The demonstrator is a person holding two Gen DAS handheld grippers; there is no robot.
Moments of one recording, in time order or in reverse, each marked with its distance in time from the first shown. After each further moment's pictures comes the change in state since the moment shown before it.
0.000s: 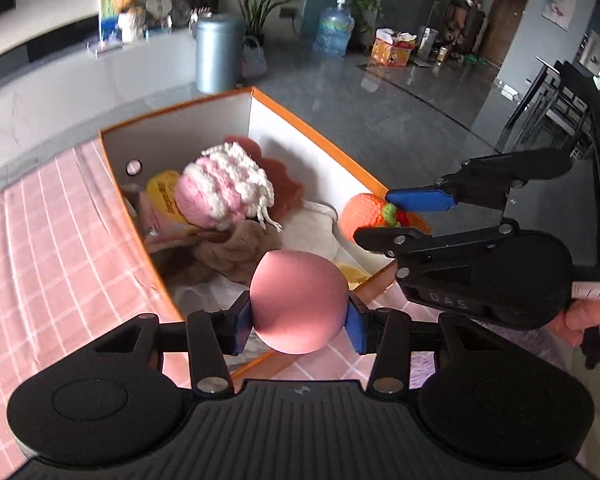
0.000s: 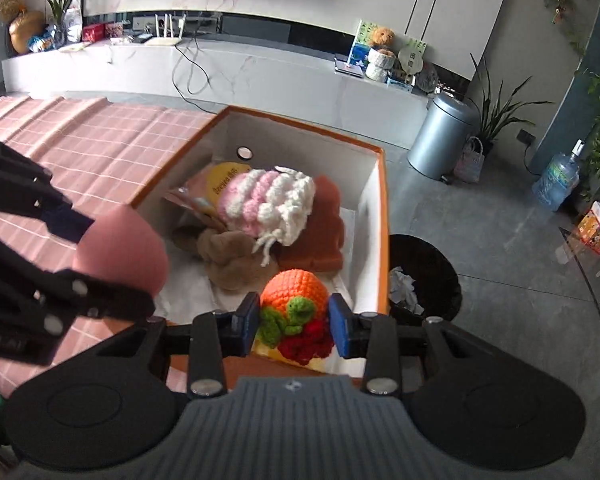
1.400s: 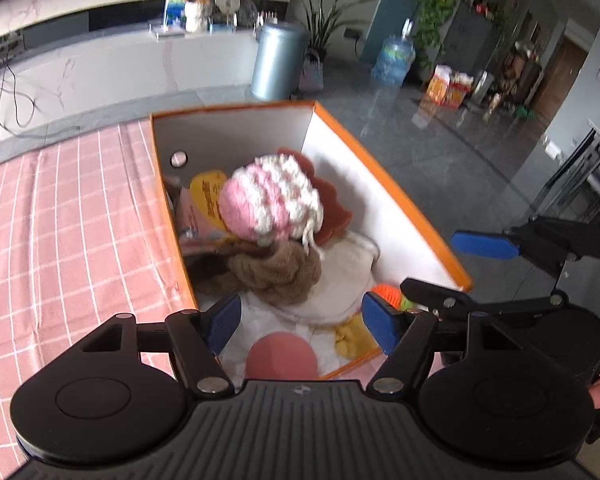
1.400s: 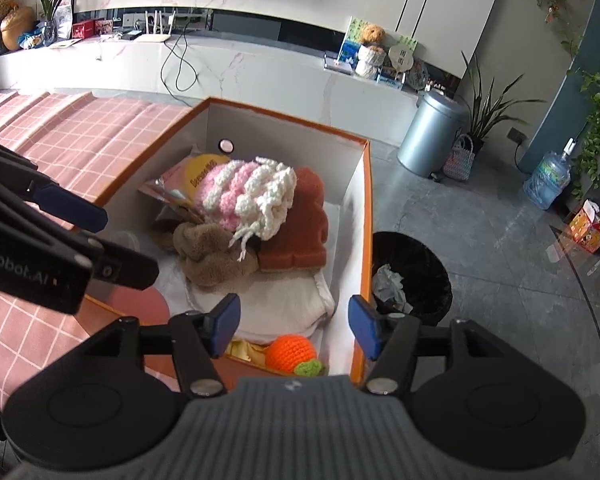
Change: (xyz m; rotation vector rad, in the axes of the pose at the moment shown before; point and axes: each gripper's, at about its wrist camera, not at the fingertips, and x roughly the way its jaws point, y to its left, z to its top) left arm -0.009 0.010 0.007 -0.175 -0.107 0.092; right arm -0.002 -0.008 -0.004 0.003 -0.029 -0.029
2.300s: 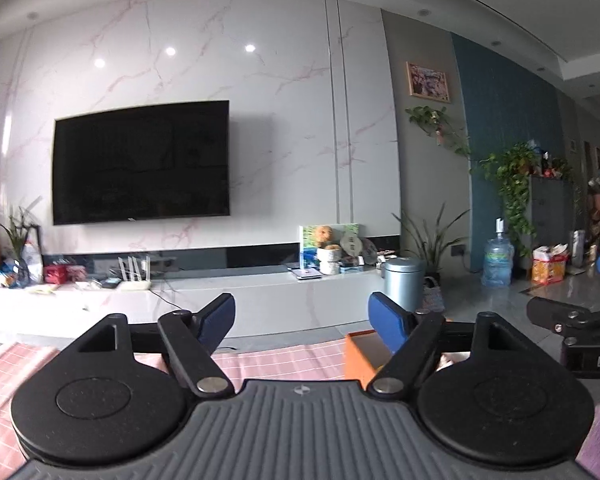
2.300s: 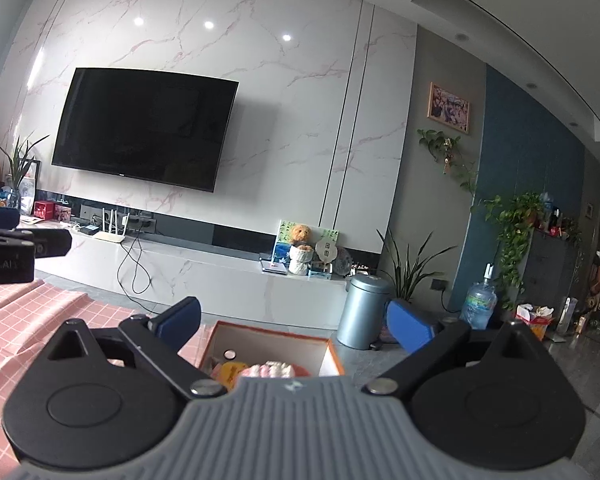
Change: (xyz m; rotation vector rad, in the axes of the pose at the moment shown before) left arm -0.174 -0.001 -0.099 0.100 -0.750 0.455; right arm -0.167 0.107 -0.038 0.157 -0.612 -0.215
